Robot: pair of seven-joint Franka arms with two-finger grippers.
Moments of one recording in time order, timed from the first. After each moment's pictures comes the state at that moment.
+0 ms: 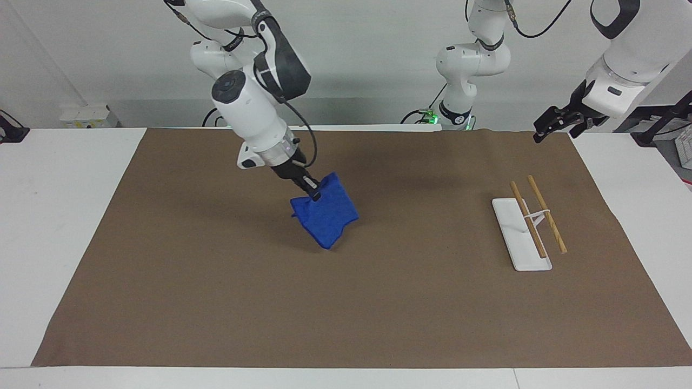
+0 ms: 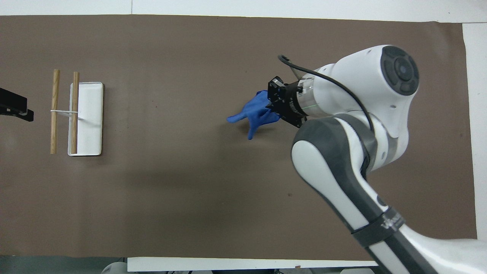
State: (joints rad) left arm -0.04 -0.02 -0.03 -1.55 -0.02 1.38 -0.19; right arm -0.03 0.15 0.51 -1.84 0.33 2.26 1.28
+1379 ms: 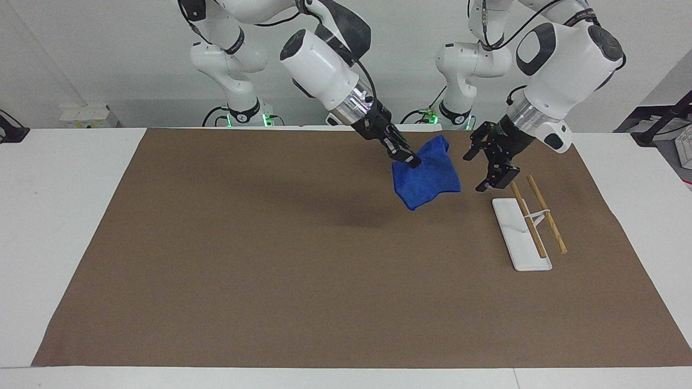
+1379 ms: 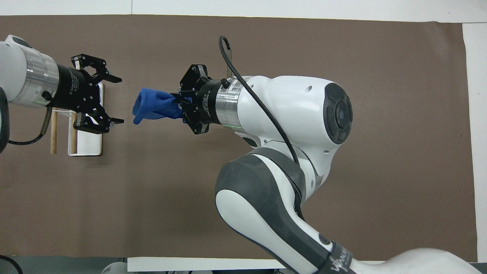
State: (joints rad) left arm -0.24 -0.03 -0.04 -1.81 -0.35 1.87 -1.77; right arm 0.03 0.25 0.71 -1.69 0.51 2.56 1.77
